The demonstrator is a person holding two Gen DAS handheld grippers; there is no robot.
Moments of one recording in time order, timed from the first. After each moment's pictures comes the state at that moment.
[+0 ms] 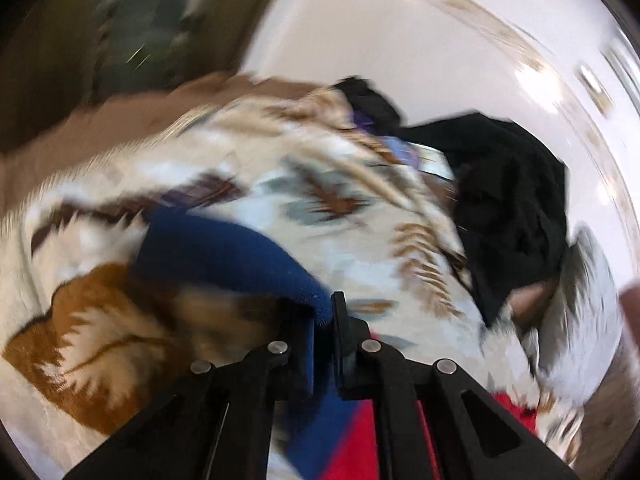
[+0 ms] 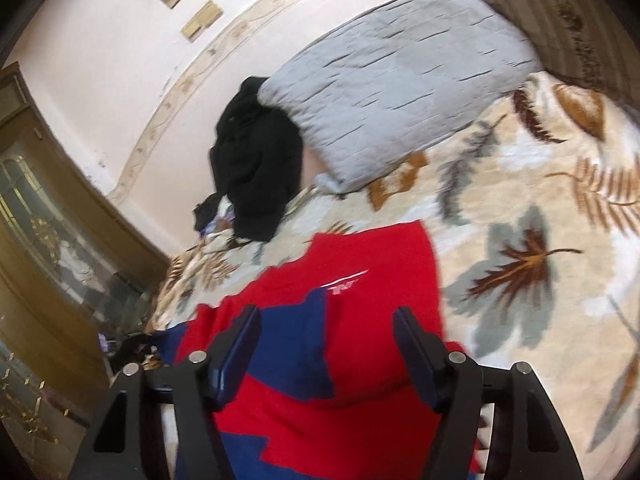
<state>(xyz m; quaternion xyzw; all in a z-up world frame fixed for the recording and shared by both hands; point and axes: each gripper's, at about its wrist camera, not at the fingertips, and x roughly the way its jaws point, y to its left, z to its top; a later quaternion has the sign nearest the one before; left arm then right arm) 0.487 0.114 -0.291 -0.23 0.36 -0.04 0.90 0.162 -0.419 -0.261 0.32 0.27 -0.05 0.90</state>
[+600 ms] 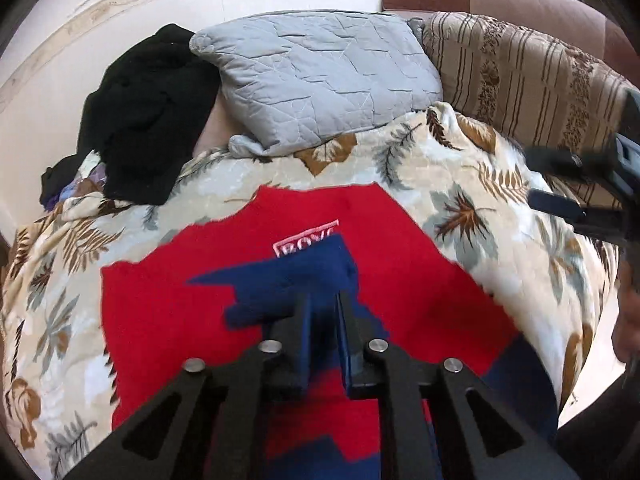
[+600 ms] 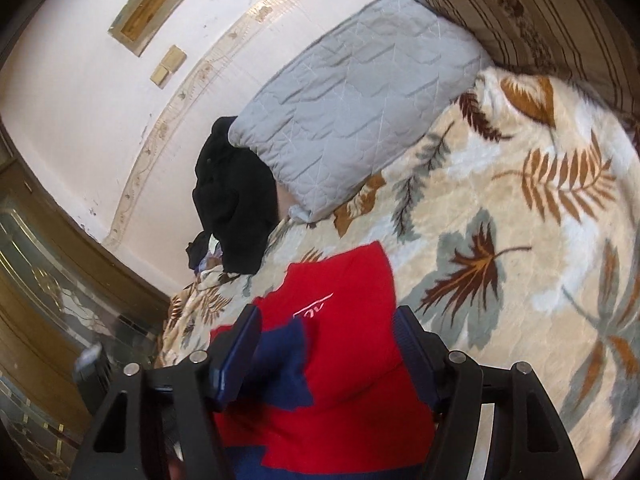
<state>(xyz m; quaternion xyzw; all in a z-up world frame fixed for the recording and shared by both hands) 0.256 -0.199 -0.257 0.18 0.35 -0.37 0.84 0.135 -0.456 -0.258 0.40 0.25 -0.06 0.88</state>
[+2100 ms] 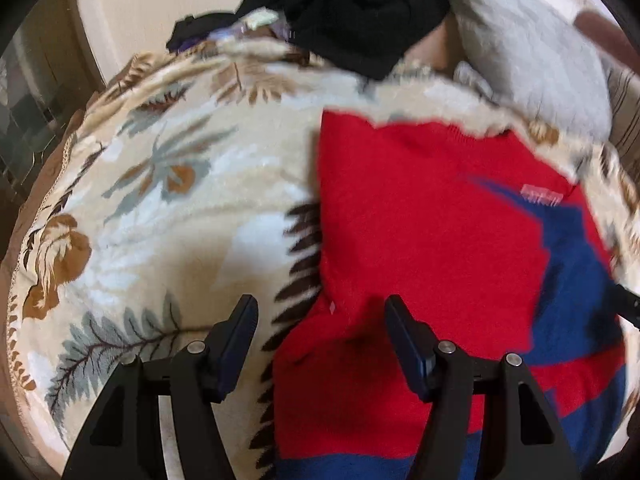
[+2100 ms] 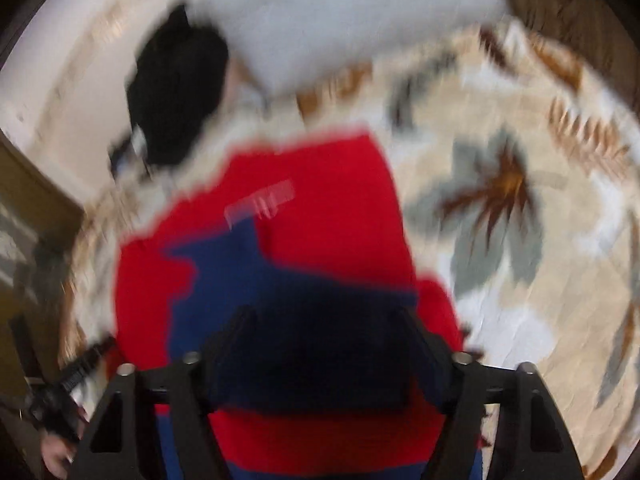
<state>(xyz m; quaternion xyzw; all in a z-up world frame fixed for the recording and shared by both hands) 0.365 -0.057 -0.332 0.09 0.50 -0.14 0.85 0.216 -0.385 -0.340 0.28 0.48 -0.13 0.82</state>
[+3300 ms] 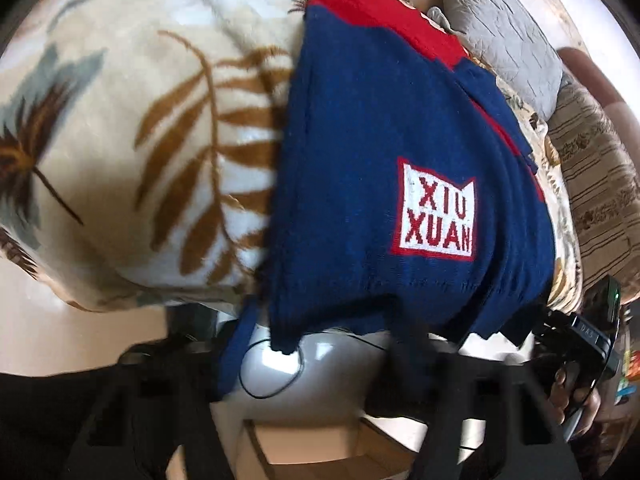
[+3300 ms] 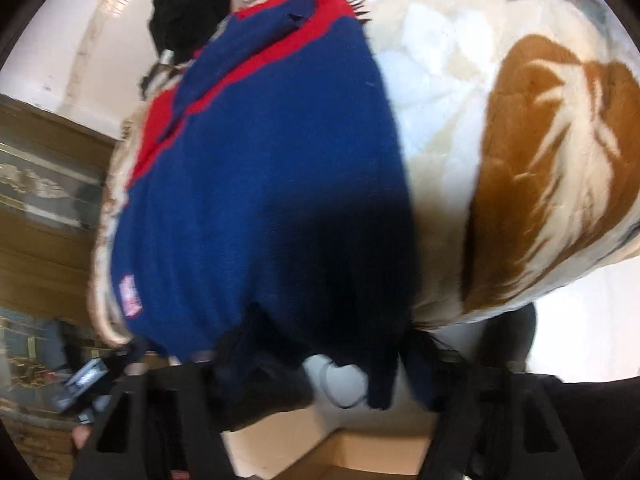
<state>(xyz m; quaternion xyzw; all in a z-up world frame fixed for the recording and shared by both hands) 0.138 0.047 -0.397 -0.11 0.60 -0.23 0.76 0.008 -0.328 -0.403 0.37 0.50 -0.01 0.78</state>
